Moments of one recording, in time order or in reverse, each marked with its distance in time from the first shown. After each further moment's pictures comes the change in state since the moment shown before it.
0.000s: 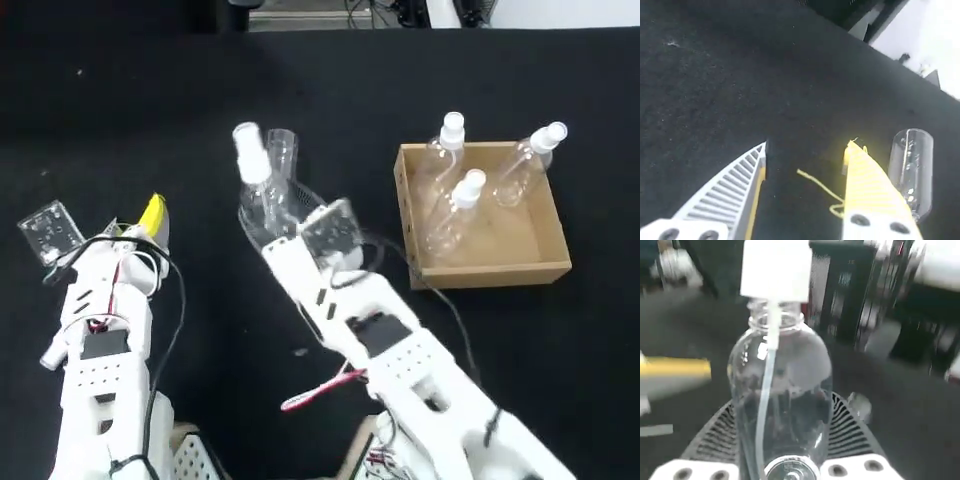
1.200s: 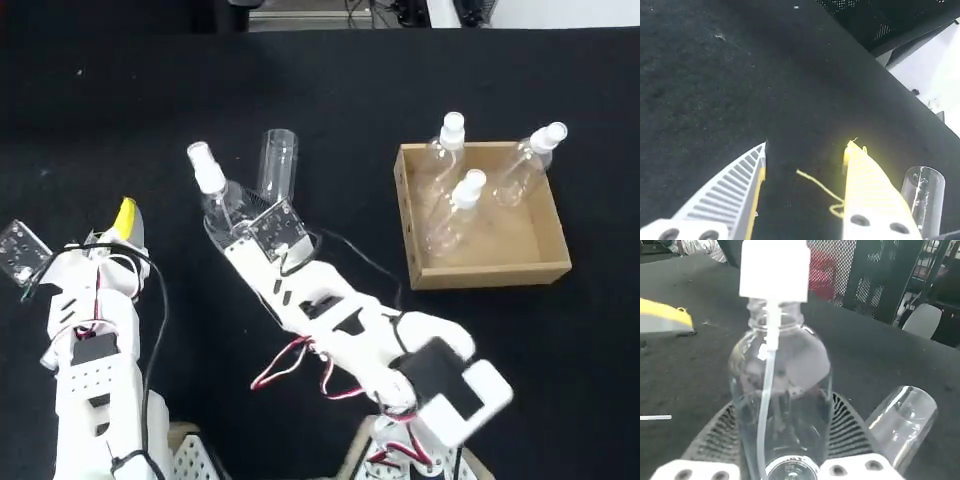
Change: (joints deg) left arm -6.3 0.0 1.2 -0.3 7.8; right arm -5.0 48.0 -11.6 -36.8 0.4
